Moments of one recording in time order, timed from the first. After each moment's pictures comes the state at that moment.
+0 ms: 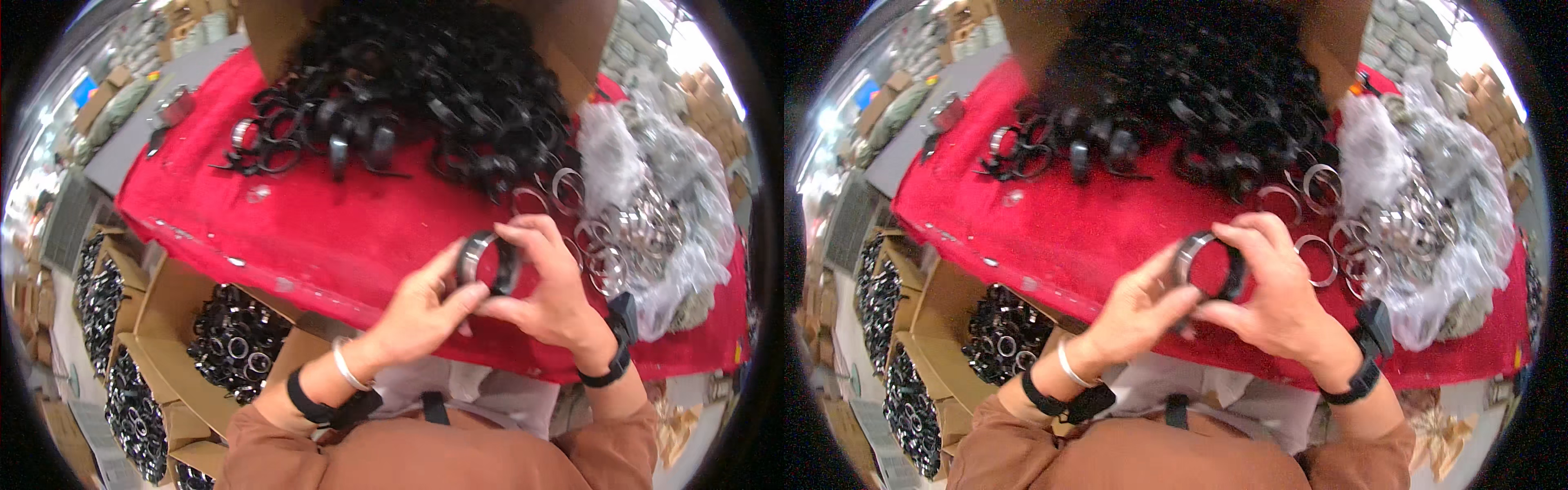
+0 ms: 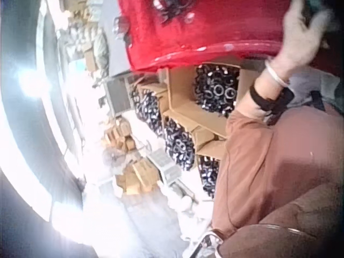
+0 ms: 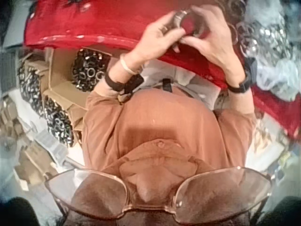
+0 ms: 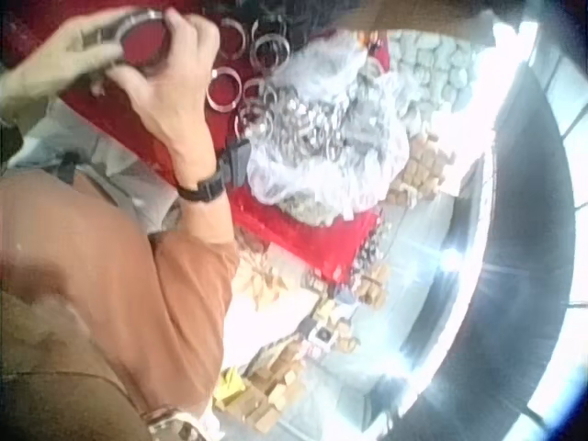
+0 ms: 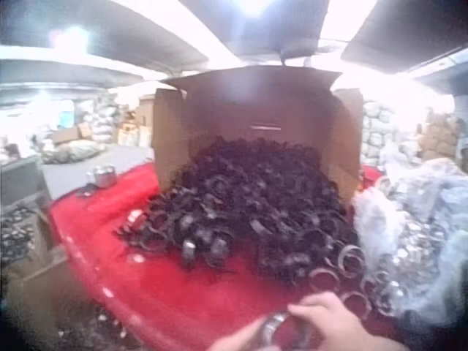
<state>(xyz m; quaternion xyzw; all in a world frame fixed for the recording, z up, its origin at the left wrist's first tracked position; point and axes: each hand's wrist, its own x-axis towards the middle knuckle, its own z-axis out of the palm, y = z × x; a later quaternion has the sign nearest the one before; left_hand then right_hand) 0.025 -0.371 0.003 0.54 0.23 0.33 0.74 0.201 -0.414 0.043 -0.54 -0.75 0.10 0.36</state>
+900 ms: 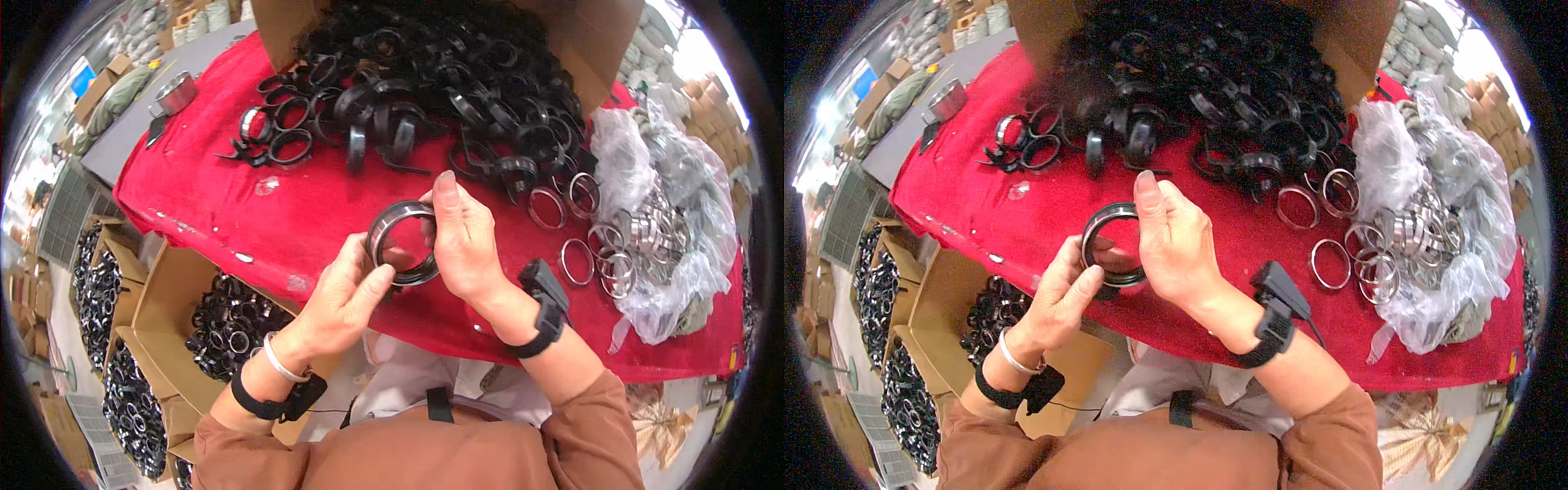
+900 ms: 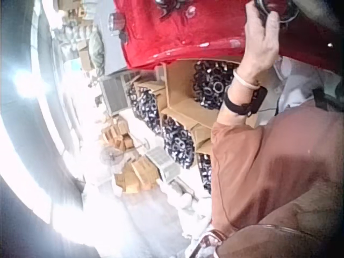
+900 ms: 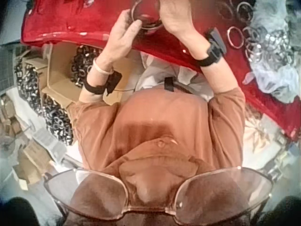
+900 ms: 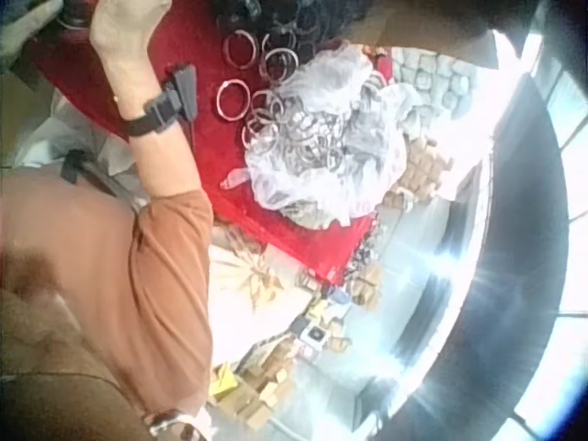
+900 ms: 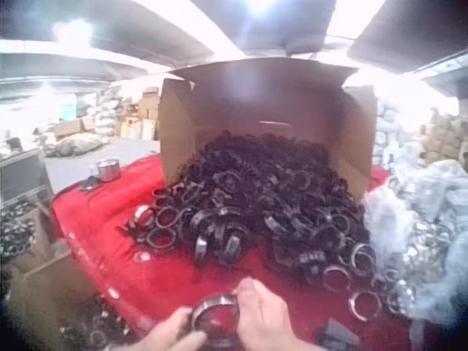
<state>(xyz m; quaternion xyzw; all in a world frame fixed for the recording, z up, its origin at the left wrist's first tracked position) -0.069 -0.331 -0.002 0.63 0.26 0.38 0.63 0.098 -0.327 0.012 -0.54 -0.52 0.36 0.55</state>
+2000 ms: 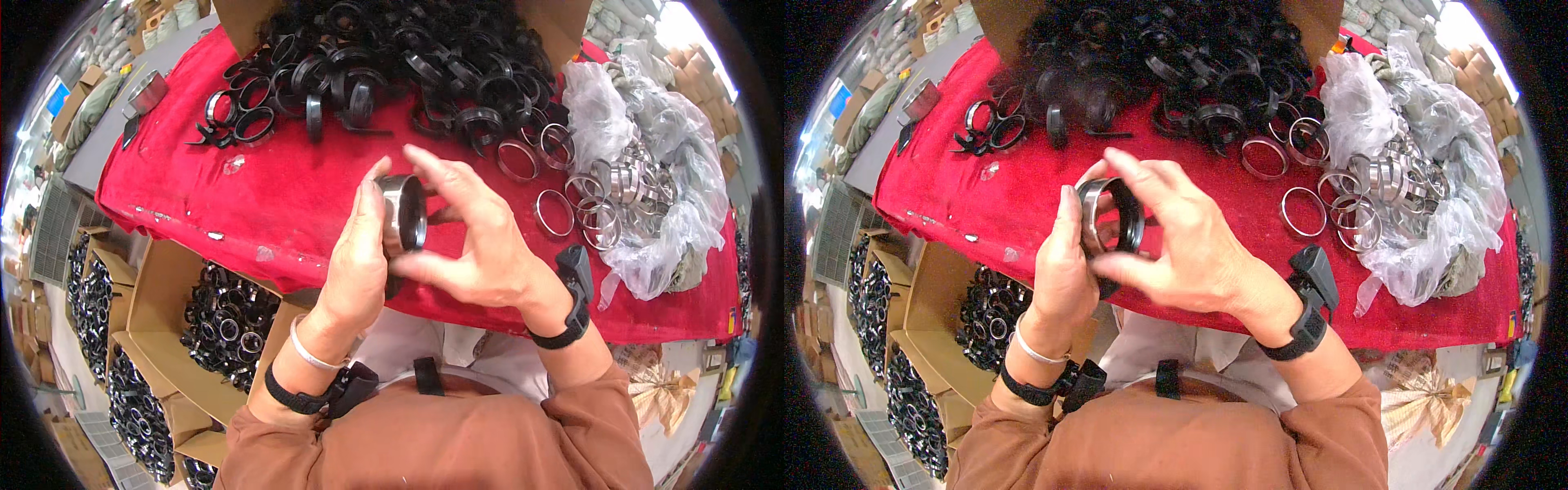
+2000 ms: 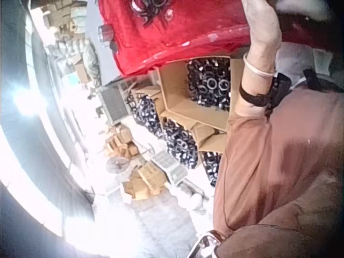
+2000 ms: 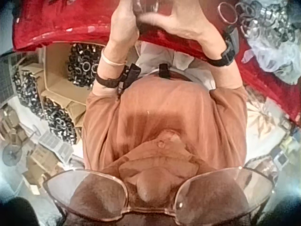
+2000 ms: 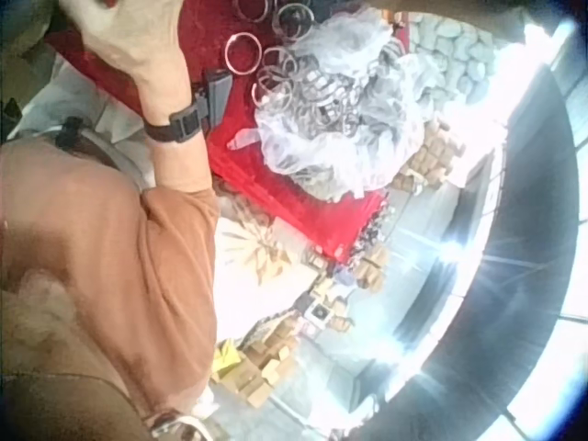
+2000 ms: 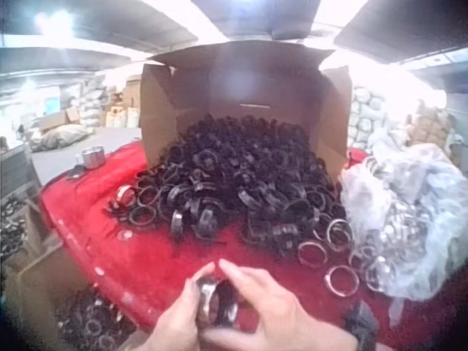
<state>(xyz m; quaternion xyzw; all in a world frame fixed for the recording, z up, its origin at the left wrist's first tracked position) 0.004 -0.360 0.009 0.43 0.28 0.47 0.71 0.147 -0.391 0.035 -0.44 -0.75 0.19 0.45</state>
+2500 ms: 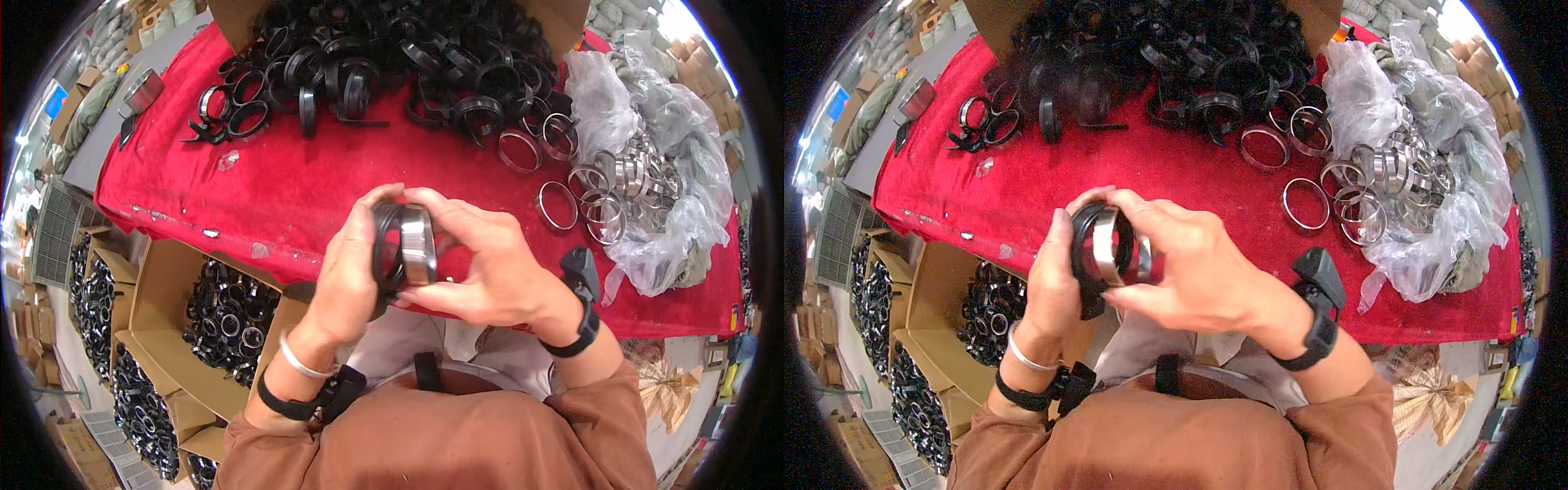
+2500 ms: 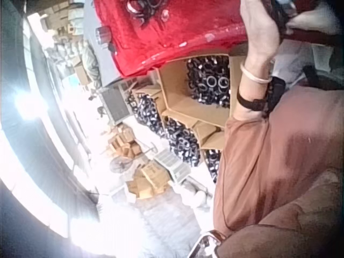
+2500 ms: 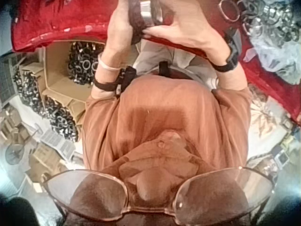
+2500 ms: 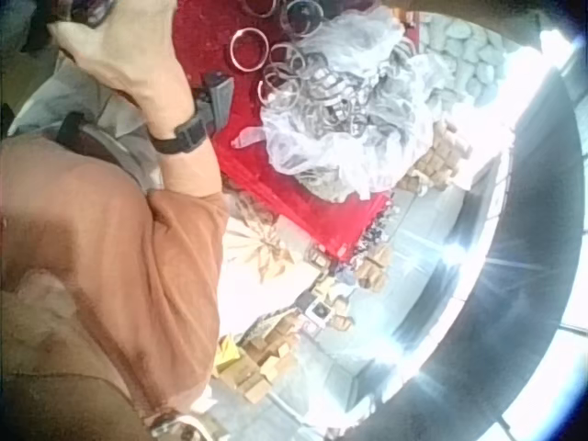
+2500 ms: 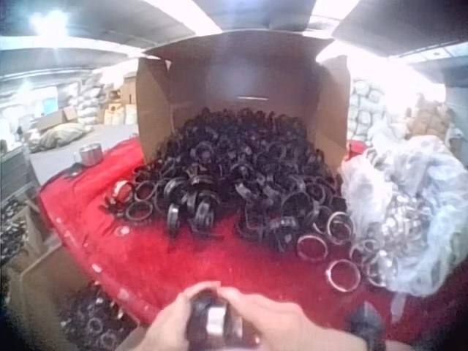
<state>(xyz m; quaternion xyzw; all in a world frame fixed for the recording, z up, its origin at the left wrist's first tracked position) -0.009 -0.373 0.006 0.56 0.30 0.40 0.66 0.157 -0.408 0.023 -0.44 -0.77 0.25 0.40</state>
